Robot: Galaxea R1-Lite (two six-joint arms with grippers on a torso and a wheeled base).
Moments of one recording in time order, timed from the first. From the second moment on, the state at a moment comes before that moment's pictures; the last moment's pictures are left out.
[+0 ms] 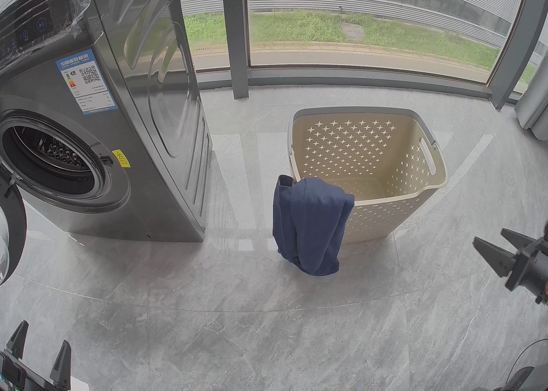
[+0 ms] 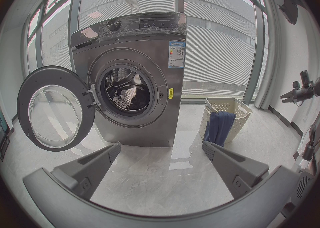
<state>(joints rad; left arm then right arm) 0.00 0.02 -0.02 0.00 0.03 -0.02 0.27 0.95 -0.26 -0.53 0.01 0.18</state>
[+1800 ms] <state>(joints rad) 0.00 0.02 -0.02 0.00 0.03 -0.01 0.55 2.07 -0.77 -0.86 -0.08 0.25</state>
